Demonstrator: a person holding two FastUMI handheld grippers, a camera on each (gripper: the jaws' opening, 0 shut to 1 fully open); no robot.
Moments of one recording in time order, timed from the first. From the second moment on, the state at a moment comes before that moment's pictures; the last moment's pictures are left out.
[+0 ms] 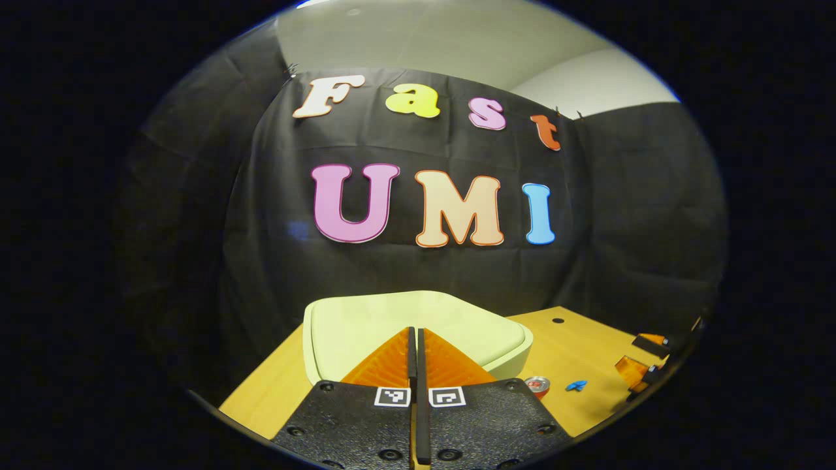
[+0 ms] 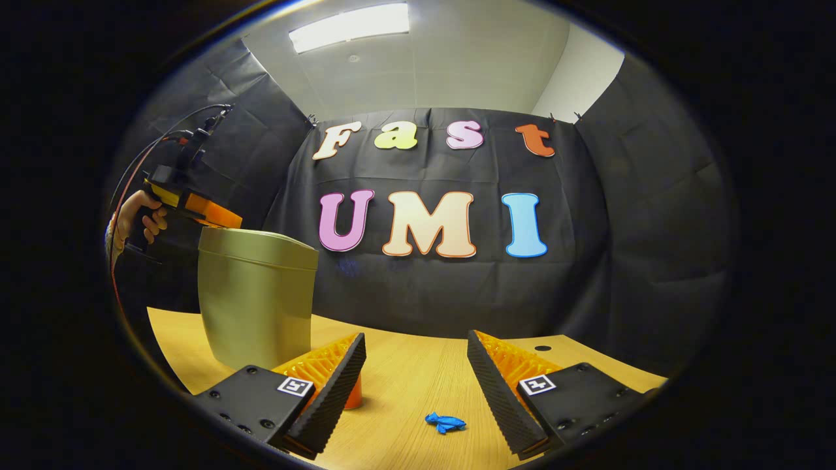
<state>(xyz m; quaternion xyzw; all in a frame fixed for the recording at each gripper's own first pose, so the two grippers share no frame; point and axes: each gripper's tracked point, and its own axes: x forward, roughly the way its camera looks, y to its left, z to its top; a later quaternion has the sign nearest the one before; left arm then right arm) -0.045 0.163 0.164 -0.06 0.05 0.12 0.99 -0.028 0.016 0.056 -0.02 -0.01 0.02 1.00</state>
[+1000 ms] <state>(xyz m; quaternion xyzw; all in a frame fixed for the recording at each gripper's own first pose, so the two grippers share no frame) -0.043 0.182 0.218 0.01 0.01 0.14 0.99 -0.026 0.031 0.054 -0.03 -0.01 0.03 1.00</state>
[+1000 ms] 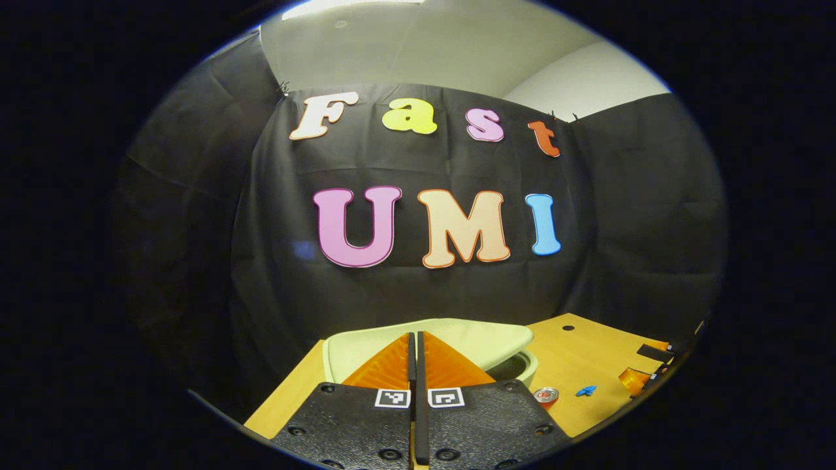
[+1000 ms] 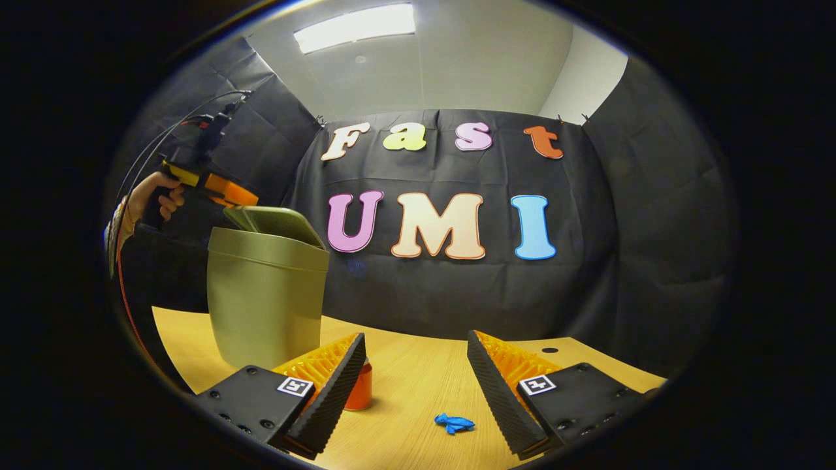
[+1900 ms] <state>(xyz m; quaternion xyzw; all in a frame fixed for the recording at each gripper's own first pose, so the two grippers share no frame) -0.048 0.043 0.204 0.01 -0.02 -0.02 1.00 -0.025 0.031 0.044 -0.03 0.01 0.03 1.00</state>
